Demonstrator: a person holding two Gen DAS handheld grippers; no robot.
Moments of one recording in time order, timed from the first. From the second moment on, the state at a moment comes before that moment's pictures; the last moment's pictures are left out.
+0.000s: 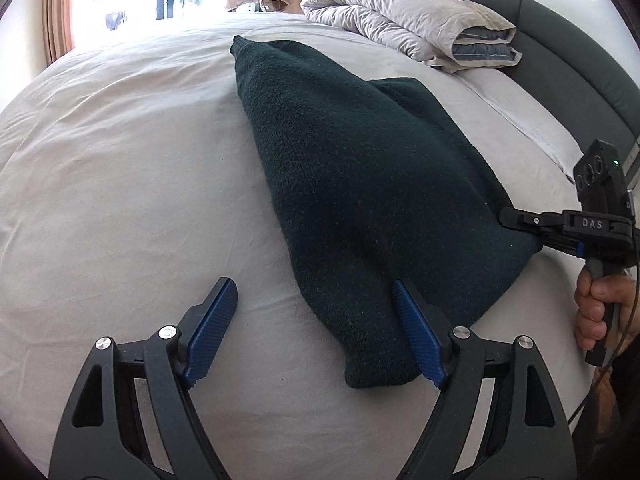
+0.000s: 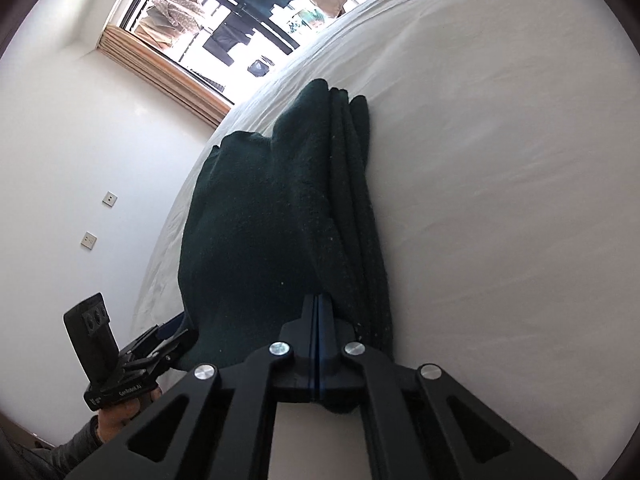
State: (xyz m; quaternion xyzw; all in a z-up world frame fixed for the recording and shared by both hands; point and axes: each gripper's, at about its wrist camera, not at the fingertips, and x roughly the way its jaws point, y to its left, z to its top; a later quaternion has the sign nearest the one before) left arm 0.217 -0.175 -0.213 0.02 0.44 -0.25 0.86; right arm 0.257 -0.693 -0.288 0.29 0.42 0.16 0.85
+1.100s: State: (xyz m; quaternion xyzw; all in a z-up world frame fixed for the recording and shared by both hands) left arm 0.343 -0.188 -0.215 -0.15 0.52 -0.29 0.79; right arm 0.361 -0.677 -0.282 0.29 0.48 0.12 0.82
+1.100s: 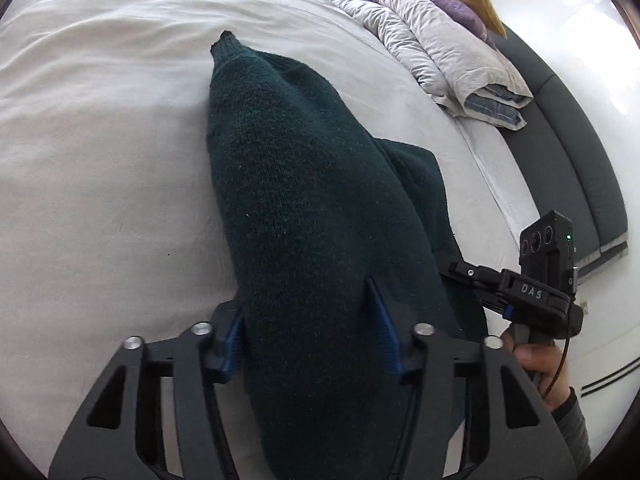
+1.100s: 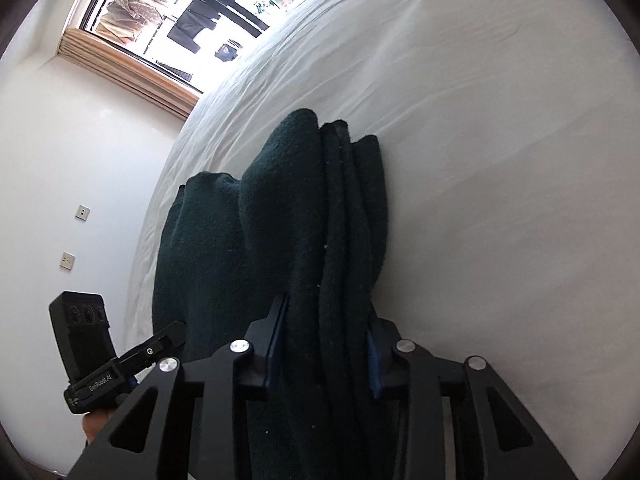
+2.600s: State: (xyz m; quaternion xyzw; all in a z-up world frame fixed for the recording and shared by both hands) left arm 0.208 0.013 -0.164 -0.02 0.42 -0.15 0.90; right arm 0.293 -0.489 -0.280 0.29 0.45 0.21 0.82
